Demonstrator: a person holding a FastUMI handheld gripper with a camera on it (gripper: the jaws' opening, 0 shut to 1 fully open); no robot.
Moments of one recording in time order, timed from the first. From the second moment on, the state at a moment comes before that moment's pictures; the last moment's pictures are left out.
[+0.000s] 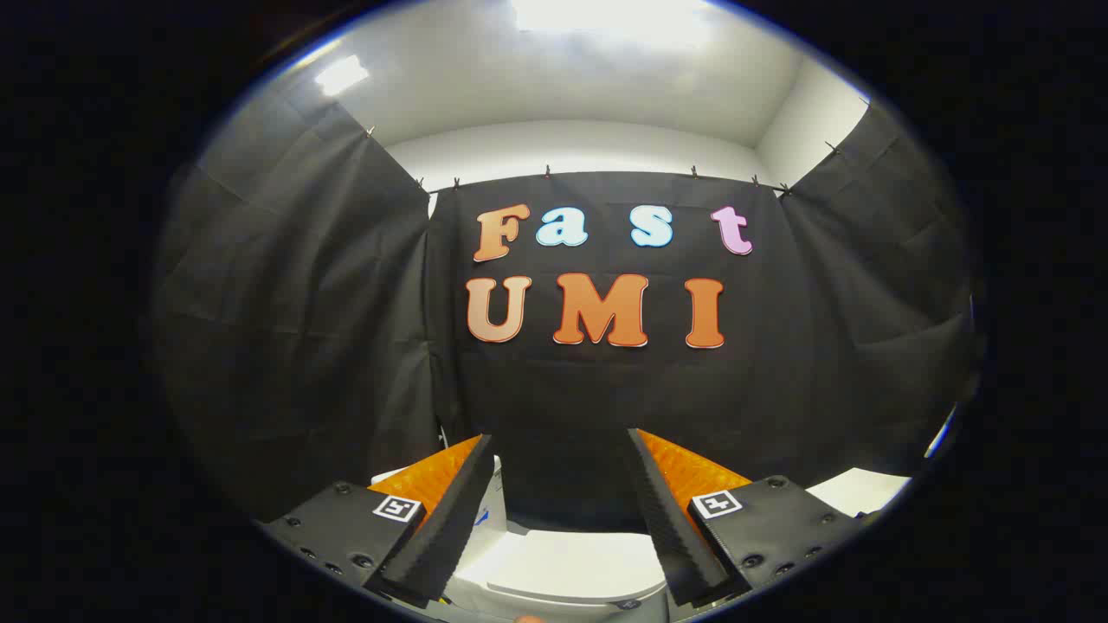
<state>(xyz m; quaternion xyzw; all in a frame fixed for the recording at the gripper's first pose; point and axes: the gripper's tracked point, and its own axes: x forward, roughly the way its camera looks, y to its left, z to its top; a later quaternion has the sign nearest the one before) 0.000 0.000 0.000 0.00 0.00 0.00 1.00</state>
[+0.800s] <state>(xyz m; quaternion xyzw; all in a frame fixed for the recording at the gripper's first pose) 0.002 -0.010 0.002 0.00 0.00 -0.01 1.00</state>
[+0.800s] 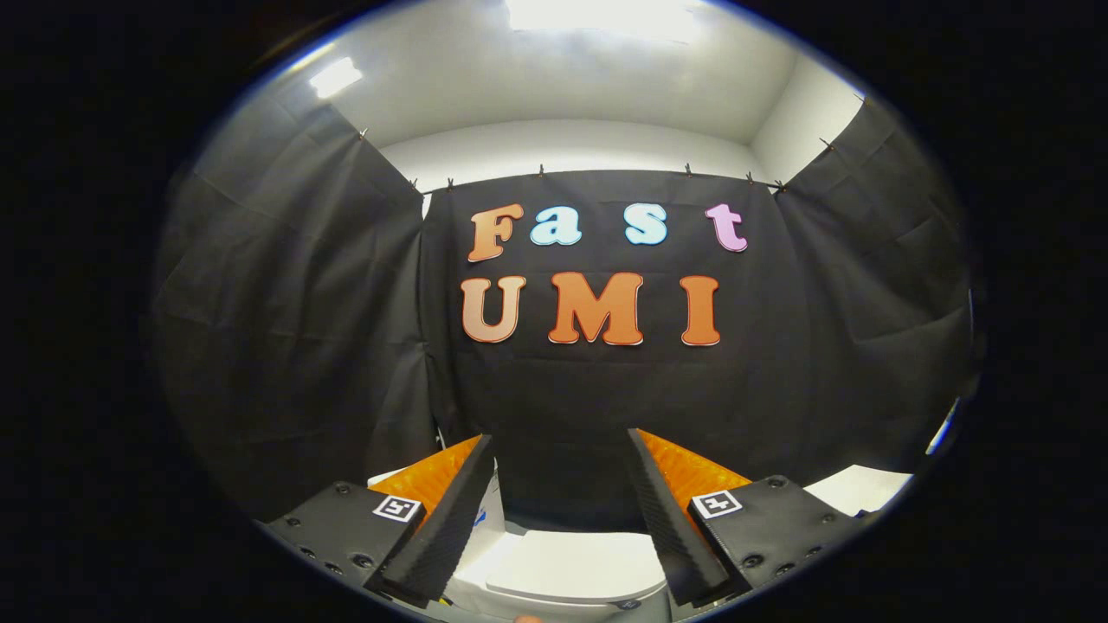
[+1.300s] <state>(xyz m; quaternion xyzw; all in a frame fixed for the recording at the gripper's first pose) 0.012 -0.017 -0.027 0.05 -0.02 0.00 1.00</state>
